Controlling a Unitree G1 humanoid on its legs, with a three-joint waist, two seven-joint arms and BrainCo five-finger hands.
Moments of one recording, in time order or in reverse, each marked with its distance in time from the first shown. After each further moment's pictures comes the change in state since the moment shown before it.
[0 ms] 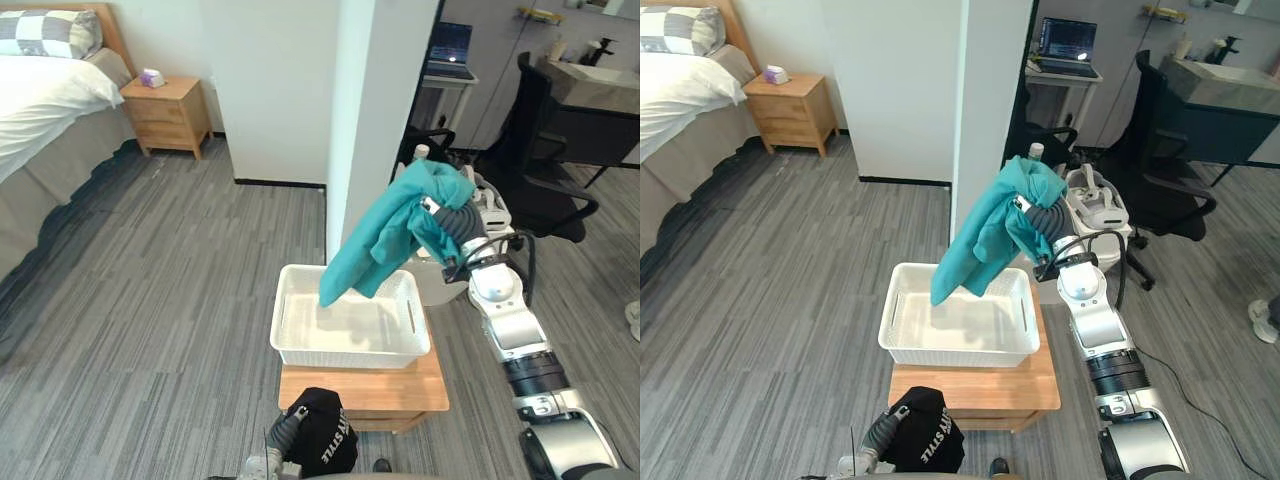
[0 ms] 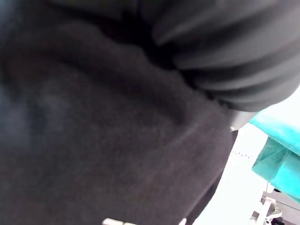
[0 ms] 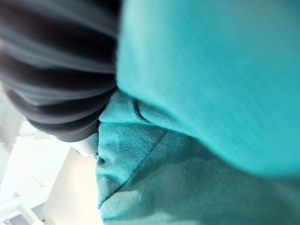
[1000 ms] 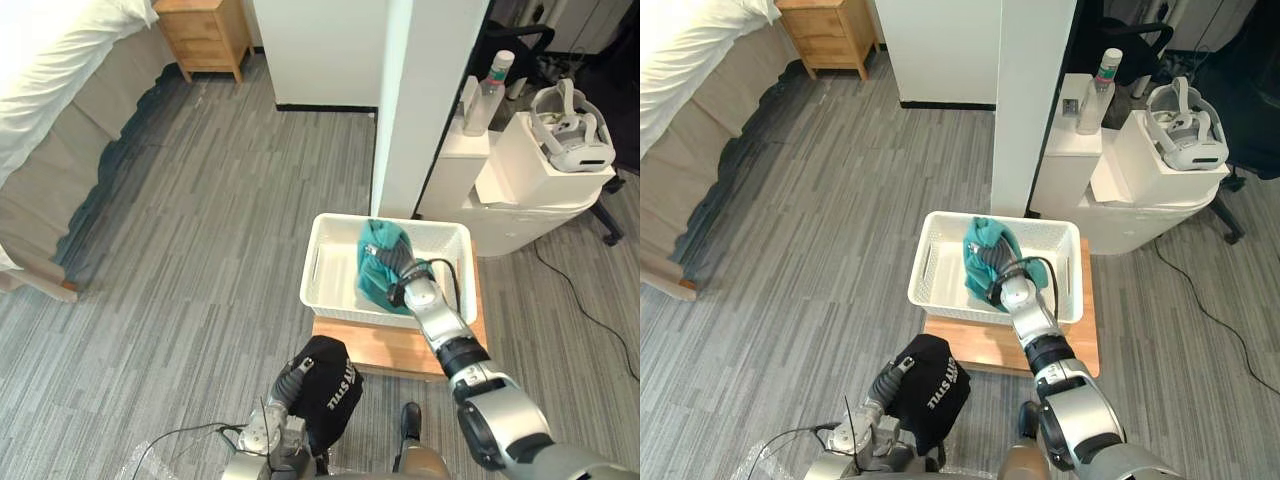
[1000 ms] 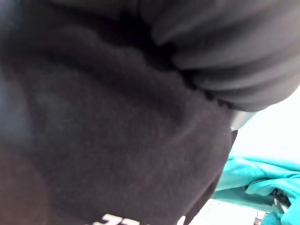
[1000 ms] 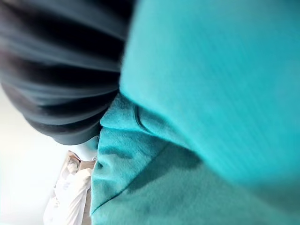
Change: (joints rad) left arm -0.090 0.013 -0.002 -0.164 -0.013 -0.034 -0.024; right arm -0.220 0.290 0.047 0.503 -0.253 0.085 -0.024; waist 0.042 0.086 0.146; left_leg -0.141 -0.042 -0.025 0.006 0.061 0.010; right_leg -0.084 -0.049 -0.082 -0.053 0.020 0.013
